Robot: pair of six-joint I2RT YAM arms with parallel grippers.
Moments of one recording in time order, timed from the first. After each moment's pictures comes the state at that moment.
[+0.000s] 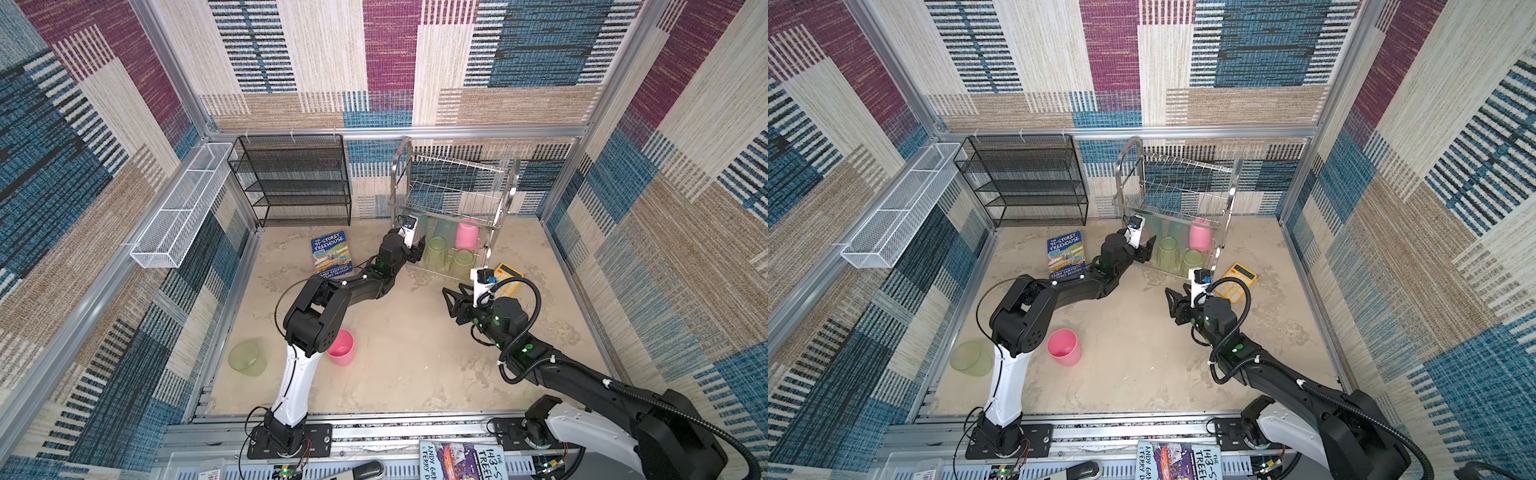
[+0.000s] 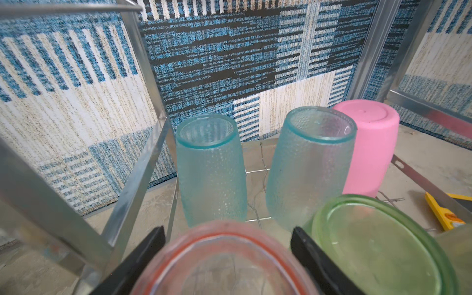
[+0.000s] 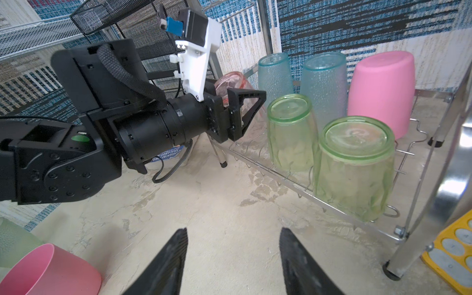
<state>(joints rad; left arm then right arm) -0.59 2.19 1.46 0.58 -0.12 0.06 0.57 1.05 0.41 0.43 0.08 0.32</state>
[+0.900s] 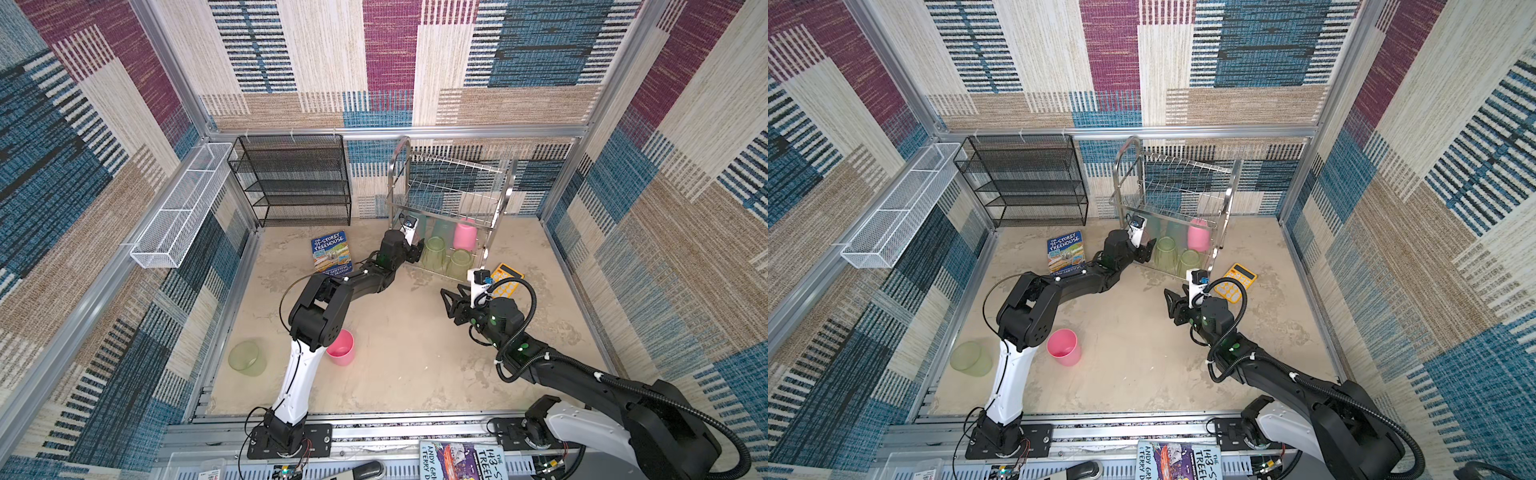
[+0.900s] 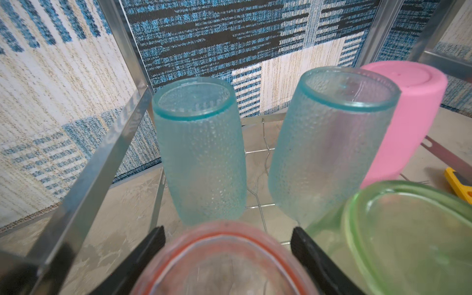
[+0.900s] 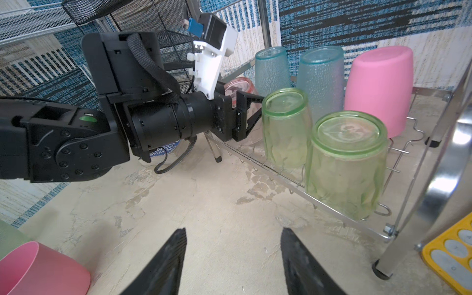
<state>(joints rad) -0.56 2.26 1.57 0.44 -0.07 0.06 0.57 1.10 0.40 0.49 0.08 0.30</state>
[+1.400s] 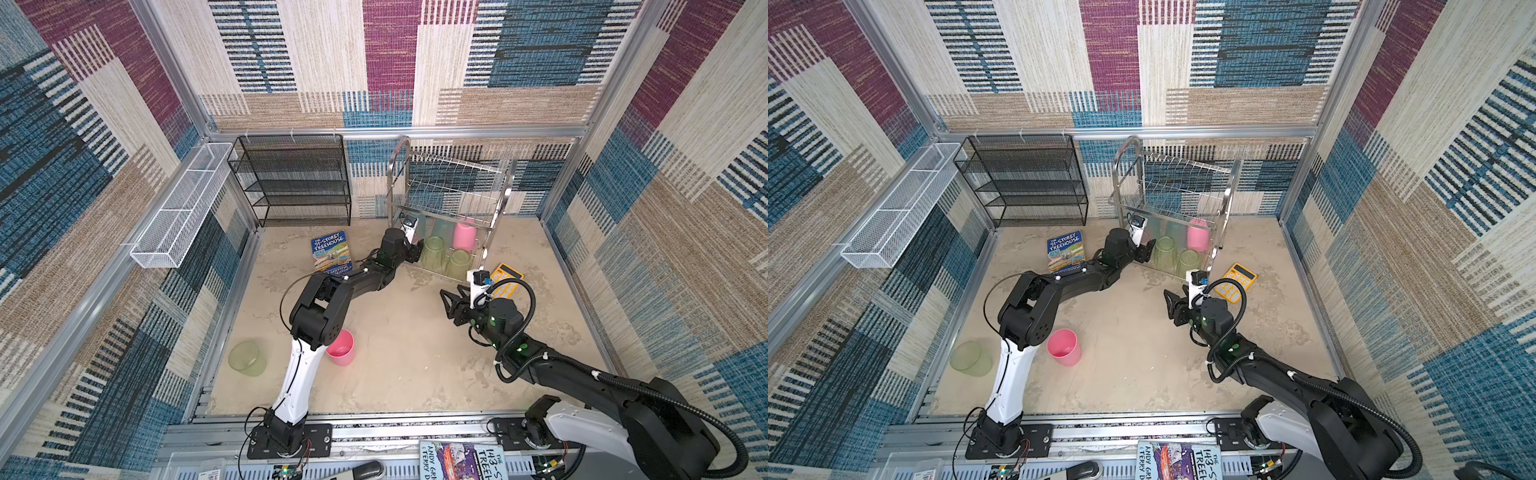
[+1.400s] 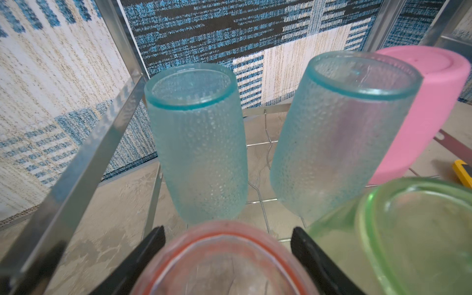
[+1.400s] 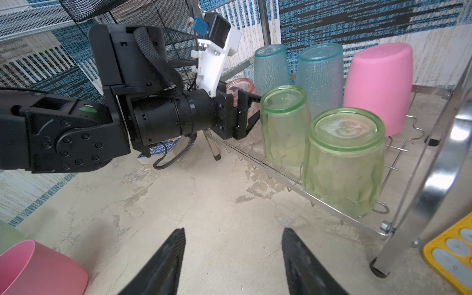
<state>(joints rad) -0.55 2.27 1.60 0.37 -0.07 0.06 0.57 1.11 0.39 0.51 0.08 0.30</state>
